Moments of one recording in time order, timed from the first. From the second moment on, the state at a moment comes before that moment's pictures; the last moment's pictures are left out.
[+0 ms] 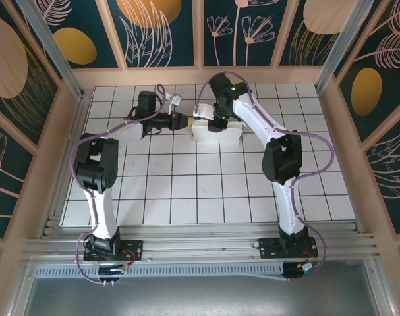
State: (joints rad) left arm -0.28 2.03 1.39 0.05 0.96 -0.27; right arm 0.51 2.21 2.14 -1.13 -0.18 -1.00
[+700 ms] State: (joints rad) left arm -0.32 2.03 1.44 -0.02 0.83 -0.23; right arm 0.51 2.22 2.21 -1.06 -0.24 -0.99
